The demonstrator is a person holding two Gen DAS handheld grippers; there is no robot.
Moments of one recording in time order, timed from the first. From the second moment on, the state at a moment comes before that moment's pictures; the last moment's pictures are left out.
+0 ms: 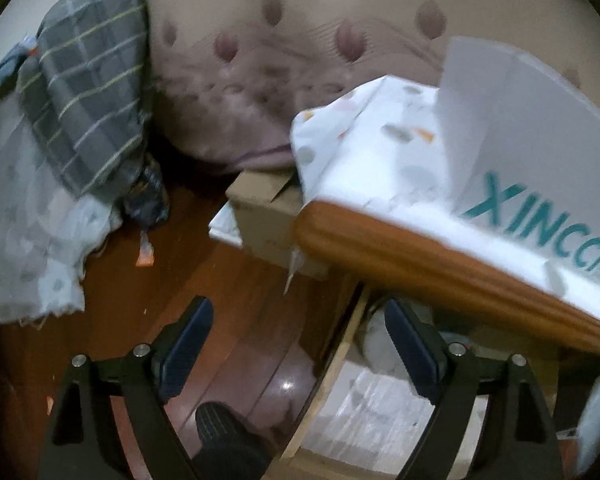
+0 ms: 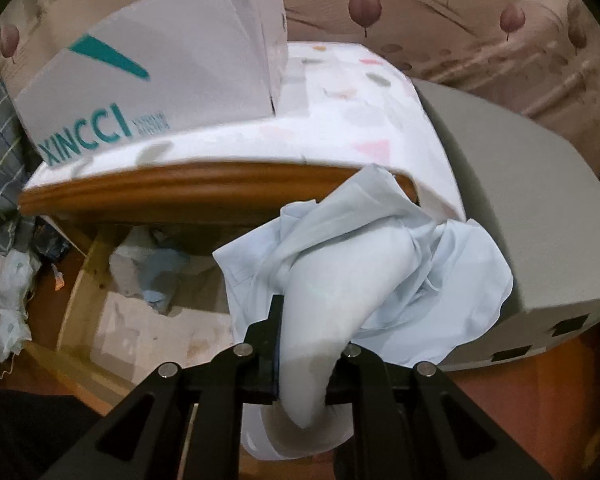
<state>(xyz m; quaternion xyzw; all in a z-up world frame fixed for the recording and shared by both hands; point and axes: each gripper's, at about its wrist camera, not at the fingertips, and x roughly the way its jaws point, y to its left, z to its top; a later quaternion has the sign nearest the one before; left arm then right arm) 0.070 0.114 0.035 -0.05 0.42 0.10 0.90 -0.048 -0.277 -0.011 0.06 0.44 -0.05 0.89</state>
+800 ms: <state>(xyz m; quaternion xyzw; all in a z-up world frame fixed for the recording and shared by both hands) 0.071 0.150 0.030 -0.06 0.42 0.15 0.89 0.092 -0.227 0.217 -0.01 0.34 0.04 0.94</state>
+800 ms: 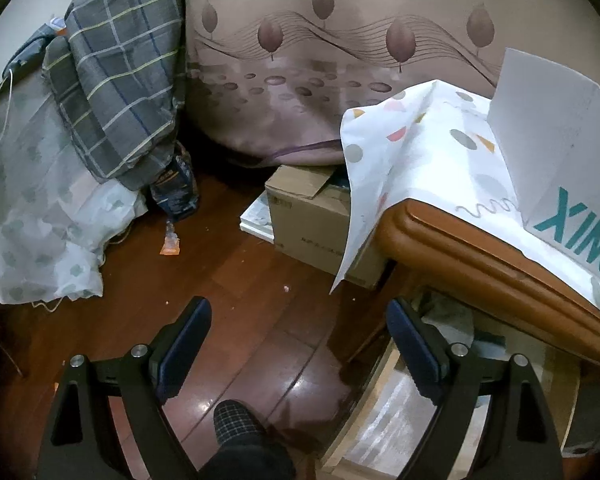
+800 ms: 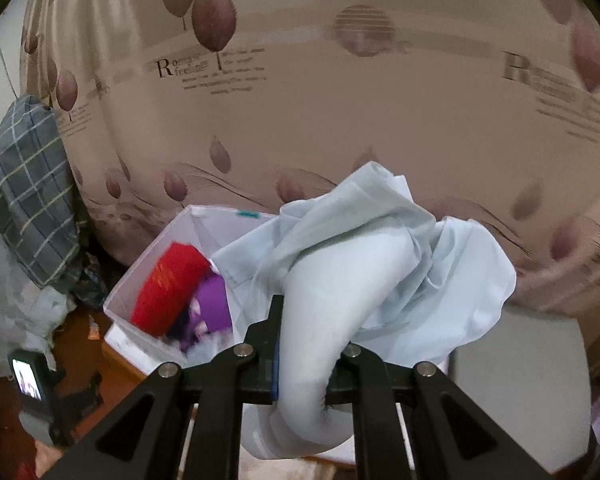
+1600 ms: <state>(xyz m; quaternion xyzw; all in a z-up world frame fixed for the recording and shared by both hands) 0.075 0.150 0.023 -0.04 0.43 0.13 0.89 0.226 -0.220 0.133 -0.01 0.44 0.00 0.90</state>
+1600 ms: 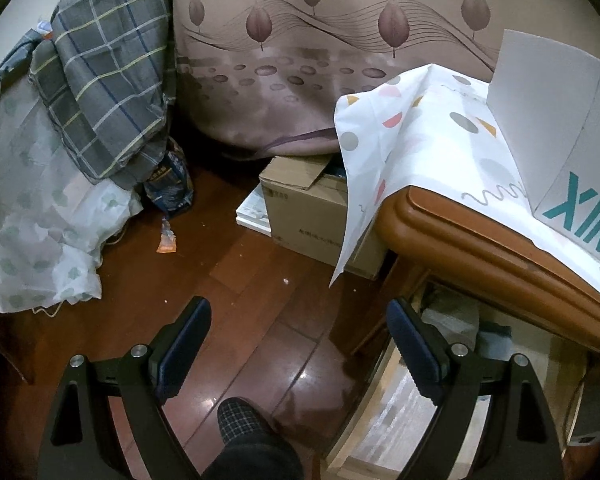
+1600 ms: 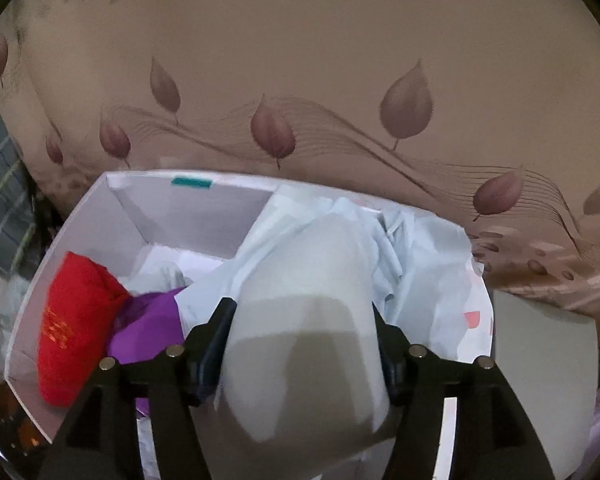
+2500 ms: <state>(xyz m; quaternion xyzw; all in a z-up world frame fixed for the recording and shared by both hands) 0.072 0.188 0.021 -0.09 0.44 0.17 0.88 -0.014 -0.110 0.000 -0.12 0.48 0.19 0.85</state>
